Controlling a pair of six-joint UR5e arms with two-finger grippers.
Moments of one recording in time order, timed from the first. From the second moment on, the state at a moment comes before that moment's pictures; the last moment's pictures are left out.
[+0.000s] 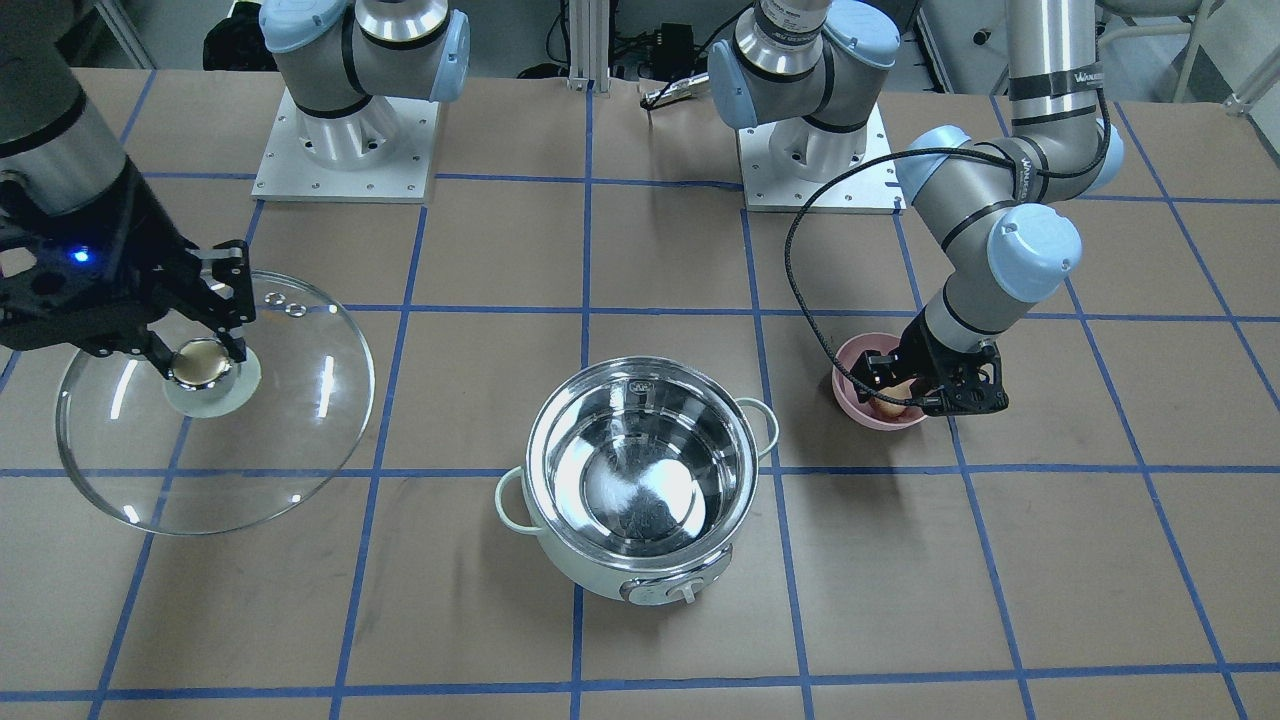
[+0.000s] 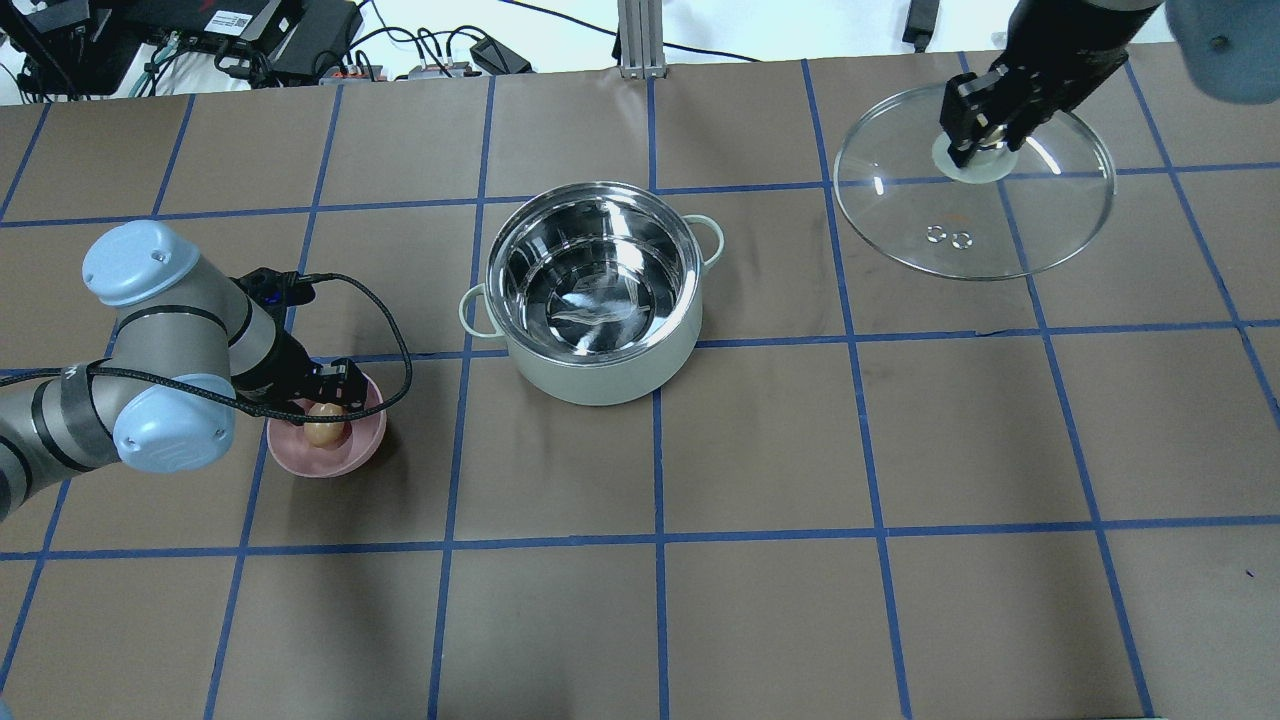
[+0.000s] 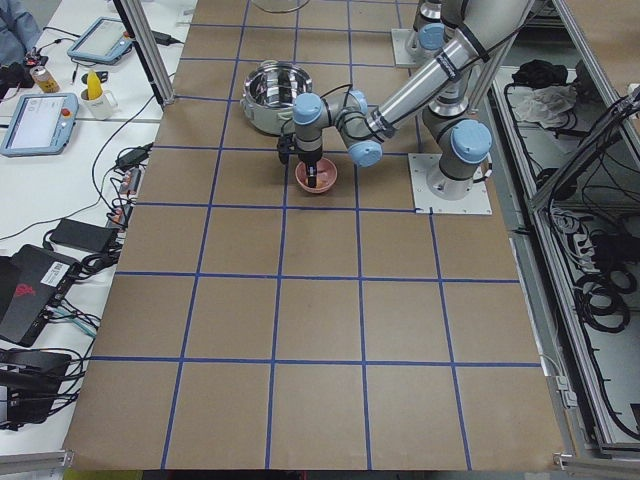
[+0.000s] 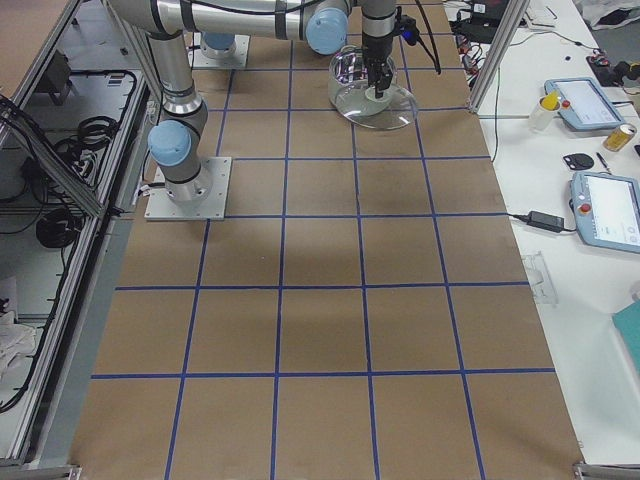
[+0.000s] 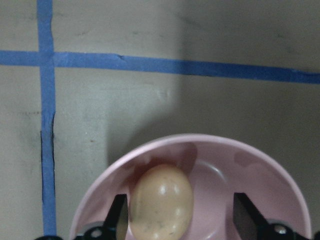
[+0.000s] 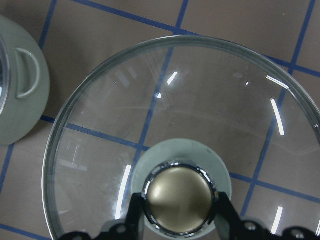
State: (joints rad) left arm -1.24 -1.76 -2.16 -0.84 1.54 0.25; right arm 1.45 -1.46 1.49 -1.70 -1.53 -0.42
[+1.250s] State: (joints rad) left arm -1.24 -1.77 -2.16 -0.84 1.55 0.24; right arm 1.38 -1.51 1.50 -1.62 -1.58 -0.46
